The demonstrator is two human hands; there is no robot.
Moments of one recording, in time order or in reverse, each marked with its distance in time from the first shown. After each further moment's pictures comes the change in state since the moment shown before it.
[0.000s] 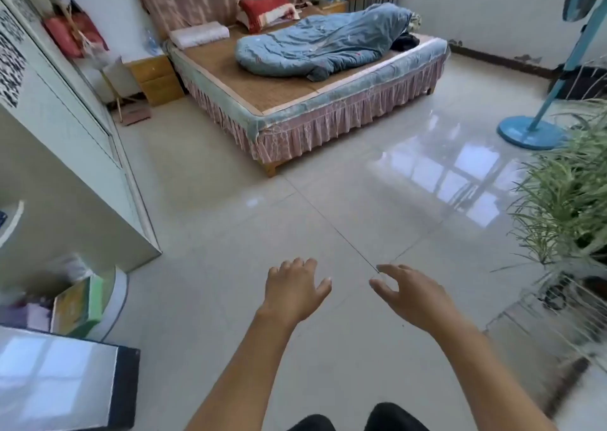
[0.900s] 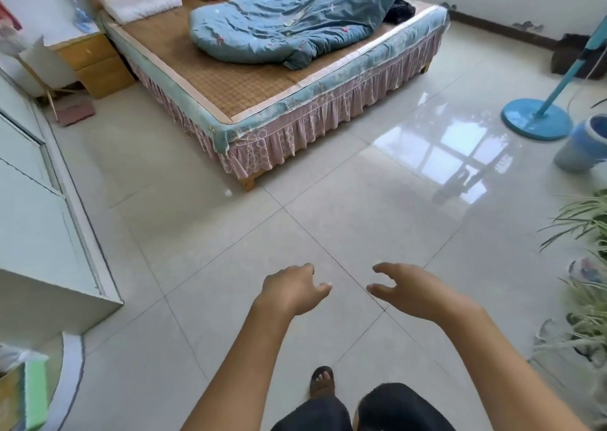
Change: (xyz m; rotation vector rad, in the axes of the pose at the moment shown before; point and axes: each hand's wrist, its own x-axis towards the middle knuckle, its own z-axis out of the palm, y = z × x) left_hand 0.321 -0.053 -0.090 -0.155 -0.349 -0.037; right_hand 0.329 -0.033 -0.054 0.022 -0.325 0.097
